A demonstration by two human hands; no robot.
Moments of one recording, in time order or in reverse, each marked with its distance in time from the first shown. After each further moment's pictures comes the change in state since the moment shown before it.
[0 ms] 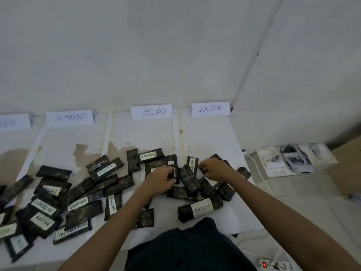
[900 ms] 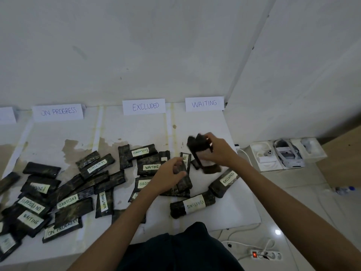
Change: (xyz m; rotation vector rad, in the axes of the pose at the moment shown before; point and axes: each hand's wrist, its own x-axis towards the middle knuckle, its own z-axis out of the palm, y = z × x) left_hand 0.002 0.056 0.009 -0.455 0.131 0.004; right_hand -0.024 0.008 -0.052 0.393 0.378 0.018
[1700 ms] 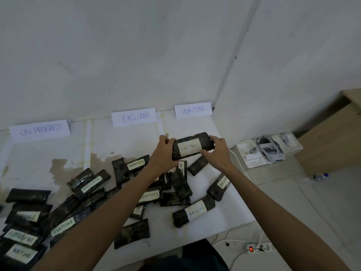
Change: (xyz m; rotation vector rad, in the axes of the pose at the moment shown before) left_hand 0.067 0.018 -0.054 0.417 0.079 0.272; right_hand -0.007 -0.035 0.006 0.172 0.384 0.353
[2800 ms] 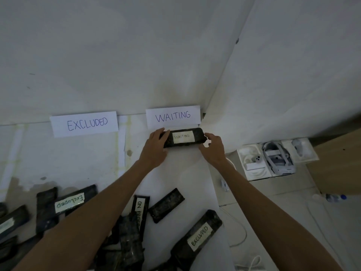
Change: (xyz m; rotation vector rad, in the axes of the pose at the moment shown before) left_hand 0.223 -0.031 0.134 0.066 0.042 -0.032; right_hand 0.249 0.149 0.009 0.010 -0.070 0.073
